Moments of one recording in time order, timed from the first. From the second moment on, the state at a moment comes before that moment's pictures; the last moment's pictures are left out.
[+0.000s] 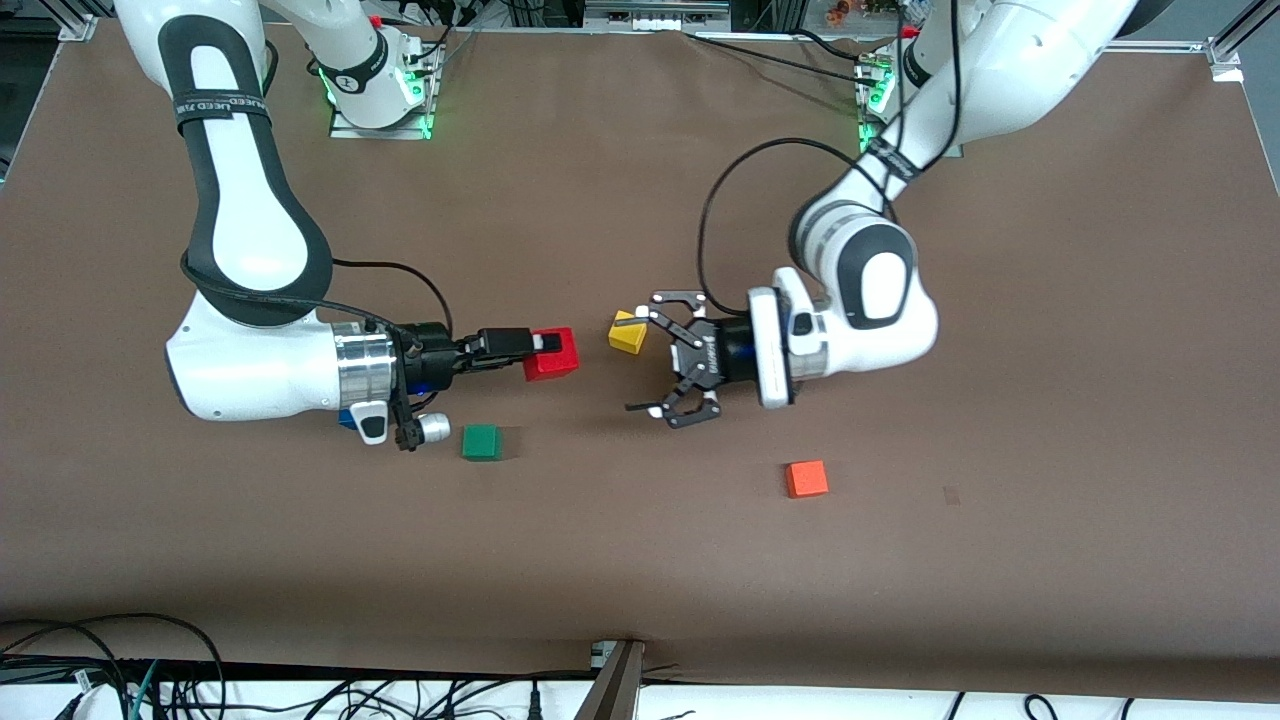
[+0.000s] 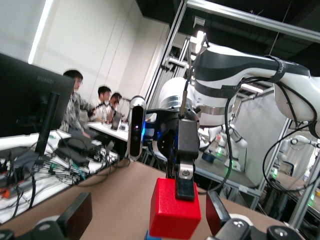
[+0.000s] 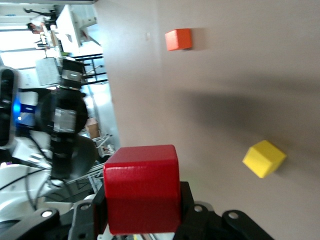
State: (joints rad) left arm -0.04 0.64 -0.52 -1.56 -1.70 2.26 1.91; right arm 0.34 0.61 -0.10 -1.34 1.09 1.71 -0.13
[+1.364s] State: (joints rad) left arm 0.07 0.55 -0.46 -1.51 -0.06 2.06 1.22; right arm 0.36 0.44 -0.23 -1.77 0.09 2.14 -0.07
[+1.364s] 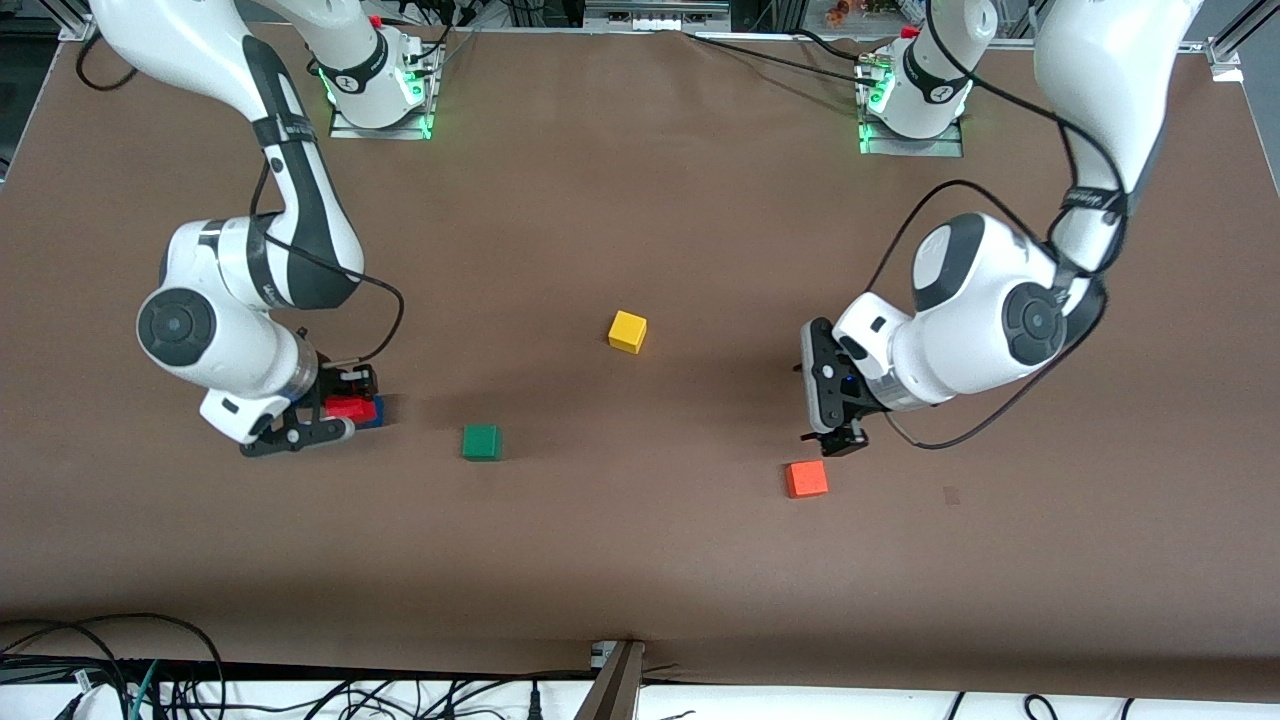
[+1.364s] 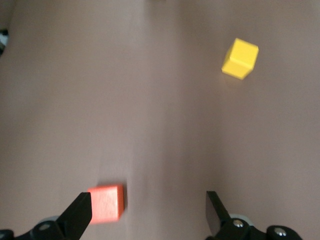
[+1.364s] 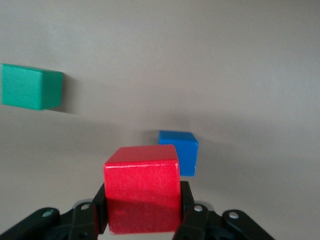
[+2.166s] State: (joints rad) left arm 0.07 0.52 -0.36 -1.36 0.14 1.58 0.76; right arm 0.36 0.41 -0.25 -2.00 0.10 2.41 -0.01
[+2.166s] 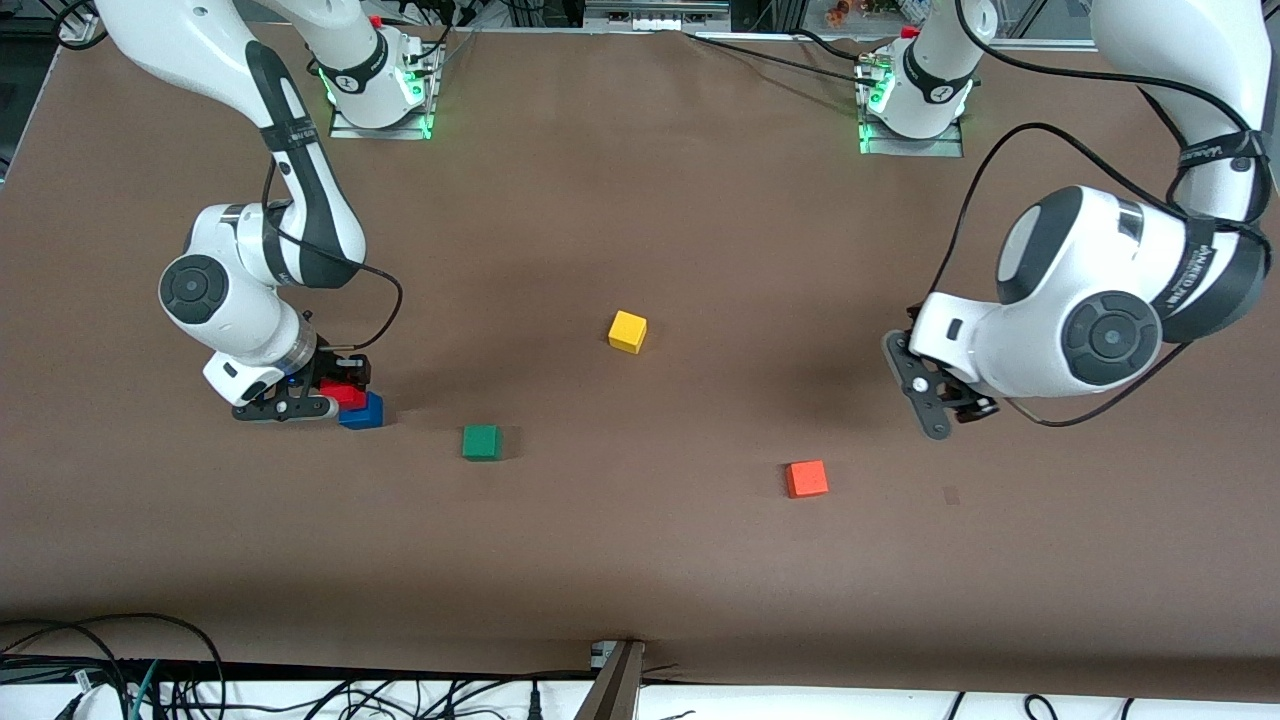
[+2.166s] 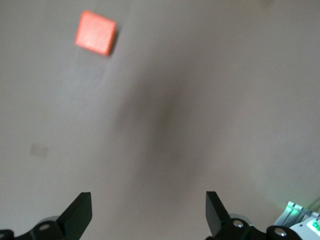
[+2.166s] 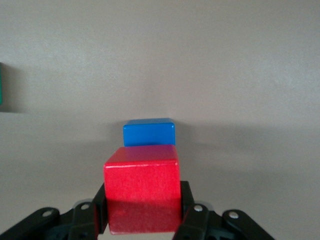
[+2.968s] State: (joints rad) left arm 0.06 0.26 -0.23 -1.39 0.14 1.48 0.09; right arm 0.36 0.44 -0.25 -2.01 0.10 2.48 -0.01
